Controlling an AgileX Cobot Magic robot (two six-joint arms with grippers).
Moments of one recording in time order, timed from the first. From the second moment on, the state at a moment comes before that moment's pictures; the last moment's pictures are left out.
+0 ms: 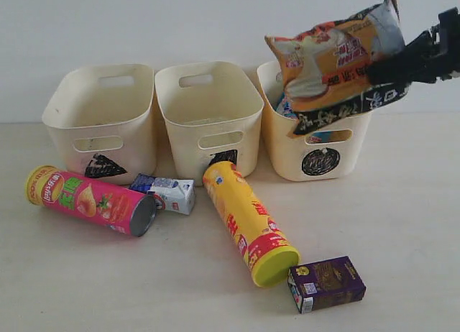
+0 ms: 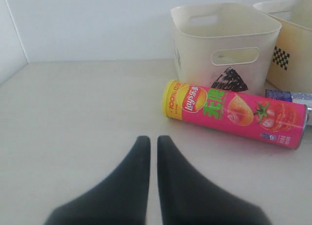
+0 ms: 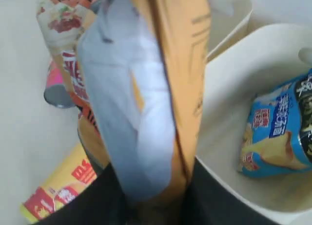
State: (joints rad) left arm 0.07 0.00 0.00 0.09 0.30 -0.04; right arm -0.20 1.79 -1.43 1.16 1.21 -1.56
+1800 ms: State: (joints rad) left arm 0.07 0.00 0.00 0.09 0.30 -0.04; right arm 0.13 1.91 -1.53 1.23 0.19 -1.40
